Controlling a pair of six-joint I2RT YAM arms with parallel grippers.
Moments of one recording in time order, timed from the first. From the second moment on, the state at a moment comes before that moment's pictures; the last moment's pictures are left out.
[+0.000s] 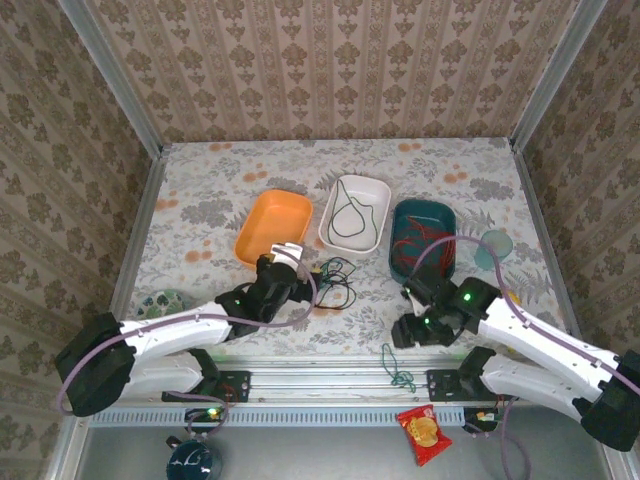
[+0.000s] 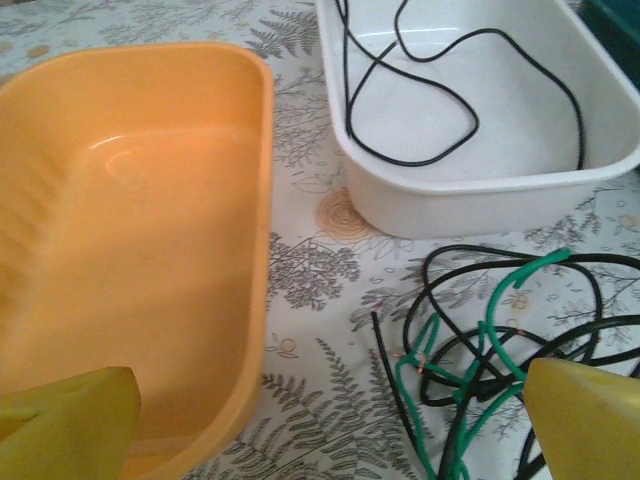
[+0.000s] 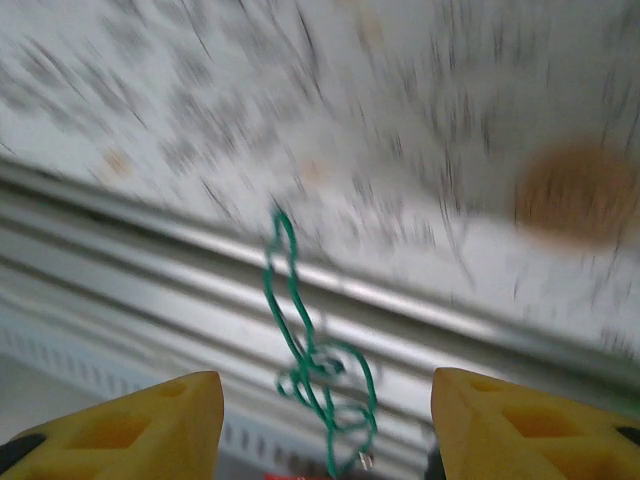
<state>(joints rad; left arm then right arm) -0.99 1.14 0.47 0.08 -0.48 -0.30 0.77 0.90 0.65 -1.12 -0.23 0.67</state>
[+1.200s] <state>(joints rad) -0.90 1.19 0.81 -0.11 0.18 -0.16 0.71 0.84 0.88 -0.92 -0.23 0.57</state>
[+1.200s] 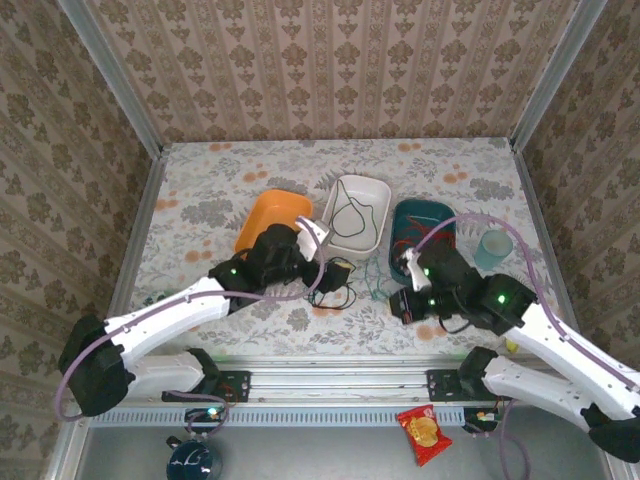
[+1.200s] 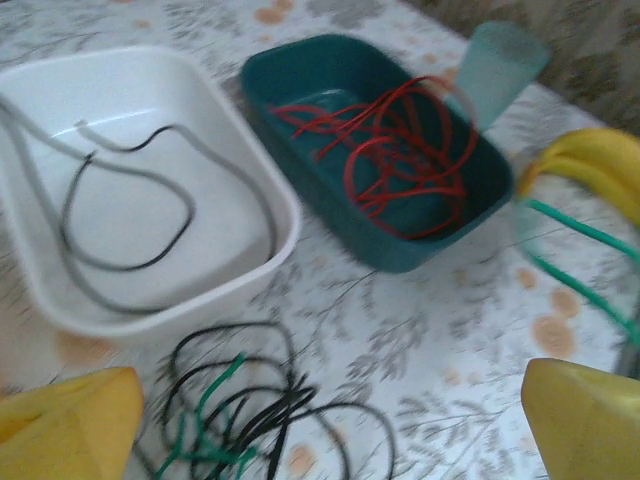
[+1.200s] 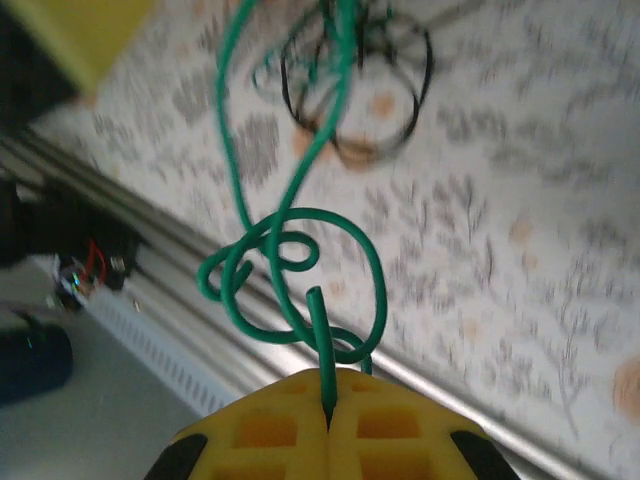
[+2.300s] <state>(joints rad) -0.82 1.51 0.85 0.31 0.59 -0.46 0.48 0.98 0.89 -0.66 -0.47 0.39</state>
